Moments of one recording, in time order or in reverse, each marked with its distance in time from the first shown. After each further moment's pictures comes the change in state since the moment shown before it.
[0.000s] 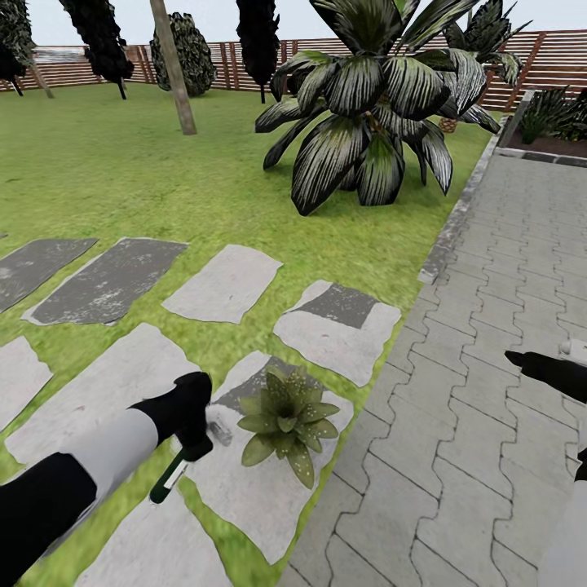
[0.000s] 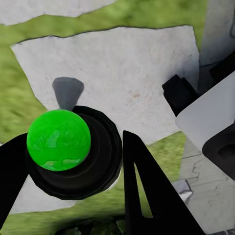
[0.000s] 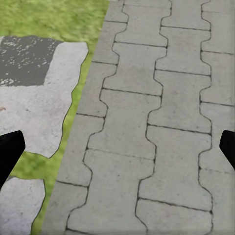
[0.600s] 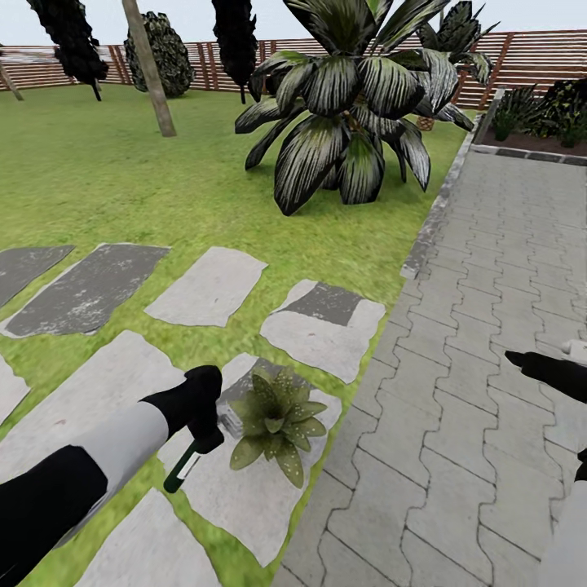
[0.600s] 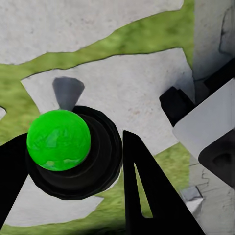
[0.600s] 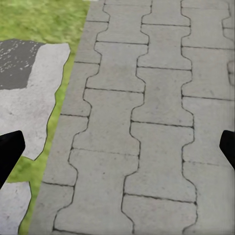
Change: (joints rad) left arm -0.027 -0.041 0.001 0.000 0.001 0.001 0.000; right arm 0.000 0.000 -0.001 0.000 0.000 0.001 0.000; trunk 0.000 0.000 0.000
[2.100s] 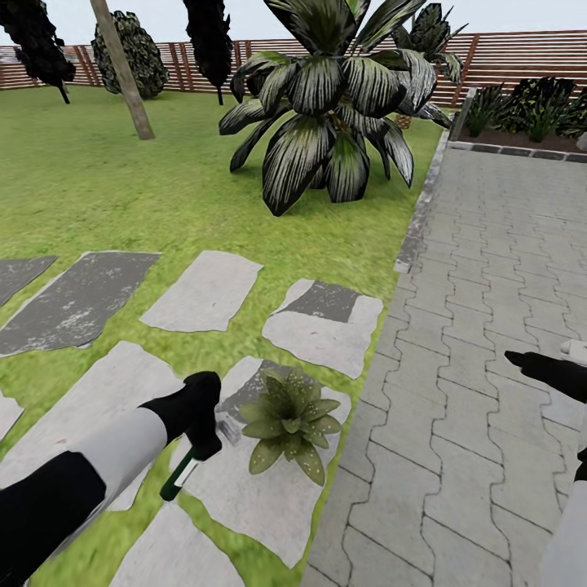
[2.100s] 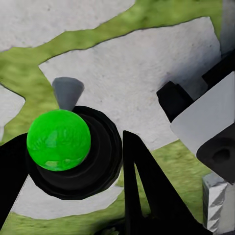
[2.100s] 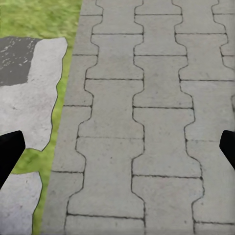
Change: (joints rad) left arm 0.023 0.005 -0.002 0.000 -0.001 -0.001 0.002; right arm 0.000 0.001 0.001 0.001 0.000 0.000 0.000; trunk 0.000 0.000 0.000
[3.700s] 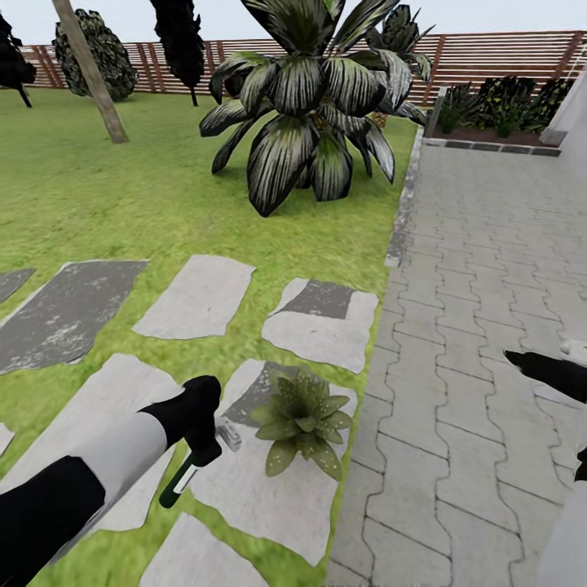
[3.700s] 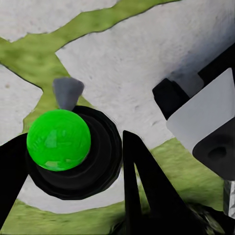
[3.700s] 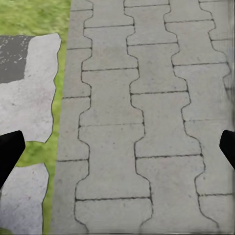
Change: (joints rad) left arm 0.017 0.000 0.002 0.001 0.001 0.001 -0.002; right arm 0.000 0.000 0.000 0.000 0.000 0.000 0.000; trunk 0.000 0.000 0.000
